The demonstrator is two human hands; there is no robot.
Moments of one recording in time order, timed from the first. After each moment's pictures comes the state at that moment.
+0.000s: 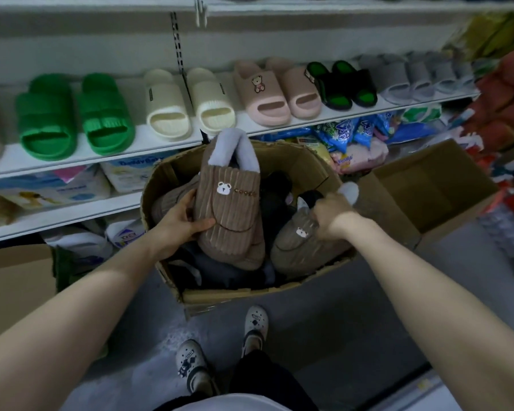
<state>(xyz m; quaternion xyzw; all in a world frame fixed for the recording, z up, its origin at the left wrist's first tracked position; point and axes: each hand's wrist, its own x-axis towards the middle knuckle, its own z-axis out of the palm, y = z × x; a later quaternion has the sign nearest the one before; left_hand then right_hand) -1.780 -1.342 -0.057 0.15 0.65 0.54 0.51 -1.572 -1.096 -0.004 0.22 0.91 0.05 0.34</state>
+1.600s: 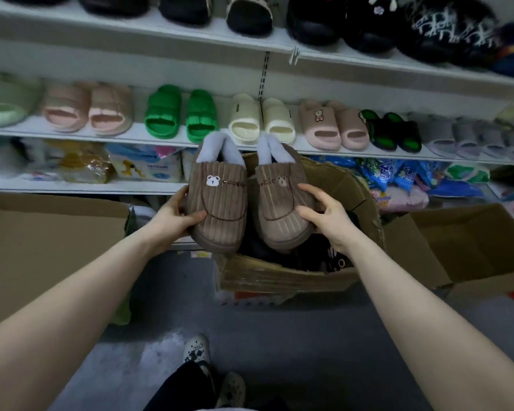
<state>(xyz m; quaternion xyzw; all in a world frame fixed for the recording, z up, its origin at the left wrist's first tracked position) -1.741 -1.501 -0.023 0.09 0.67 0.65 0.35 -1.566 -1.222 0.024 0.25 0.73 -0.63 -0.05</state>
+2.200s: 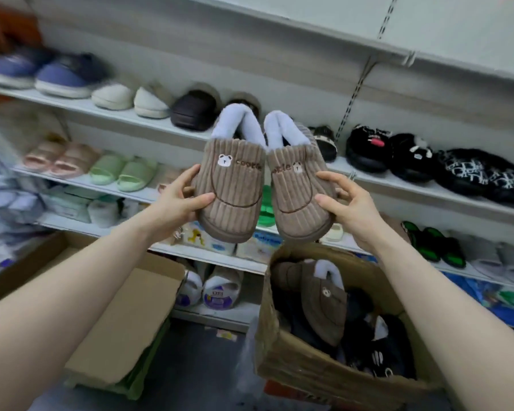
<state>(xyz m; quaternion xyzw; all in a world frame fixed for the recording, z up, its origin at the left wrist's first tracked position) -1.798 -1.636 0.149 0.19 0.61 0.75 0.17 -1.661 -1.332 0.211 0.05 0.81 -0.57 -0.16</state>
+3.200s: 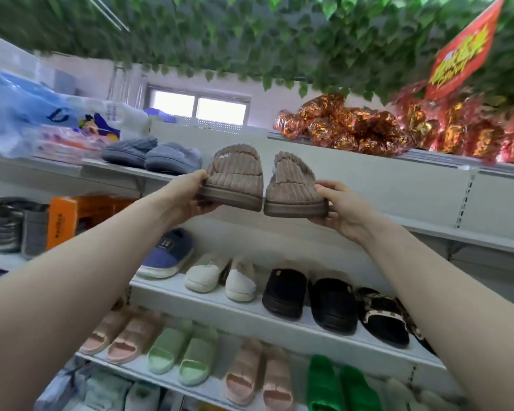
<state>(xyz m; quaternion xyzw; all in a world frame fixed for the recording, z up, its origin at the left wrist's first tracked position) -2.079 -1.851 0.447 0.13 0.55 0.82 0.03 -1.996 -1.585 0.467 -0.01 0.71 -0.66 -0.22</state>
